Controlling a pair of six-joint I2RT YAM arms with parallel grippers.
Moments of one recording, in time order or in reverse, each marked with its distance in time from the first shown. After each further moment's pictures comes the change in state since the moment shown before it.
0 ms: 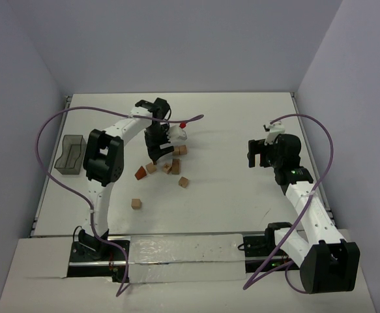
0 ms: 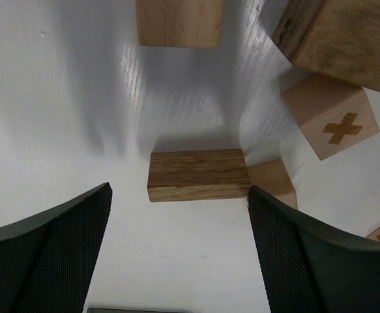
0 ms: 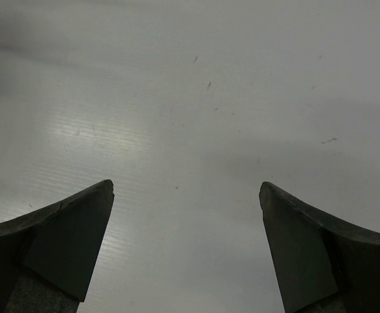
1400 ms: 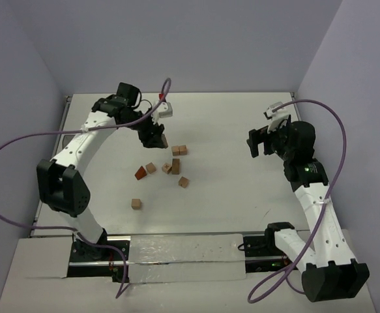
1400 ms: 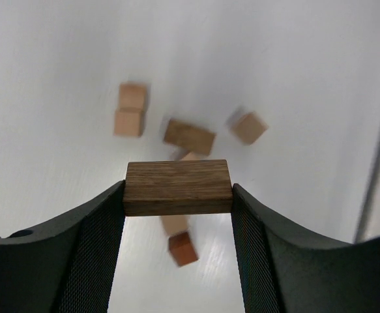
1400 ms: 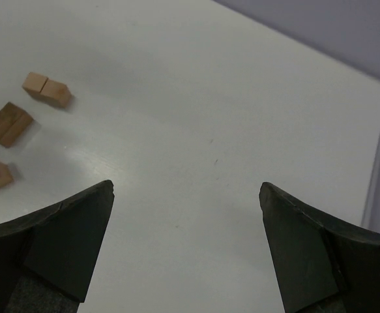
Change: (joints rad) left arm 0.091 -0.497 -0.264 0.199 0.560 -0.150; right arm 0.029 -0.063 0.262 -0.159 -0.123 -0.126
